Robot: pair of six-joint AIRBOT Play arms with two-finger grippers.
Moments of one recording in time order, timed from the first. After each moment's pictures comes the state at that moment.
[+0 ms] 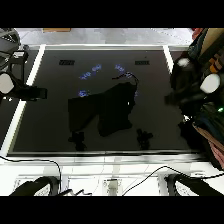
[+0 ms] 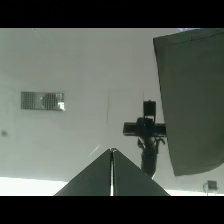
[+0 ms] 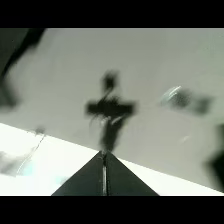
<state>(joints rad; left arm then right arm) -0.11 -1.11 1.38 1.80 -1.33 -1.64 0.06 -1.14 1.21 -1.42 1.33 1.30</state>
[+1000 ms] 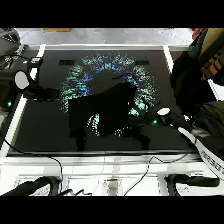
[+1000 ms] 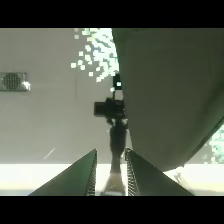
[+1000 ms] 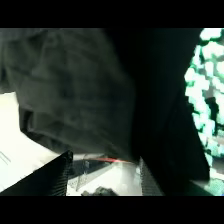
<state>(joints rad) -0.11 -1.24 1.38 1.65 -1.30 -1.64 0.22 -1.49 0.81 -0.44 0.85 1.06</state>
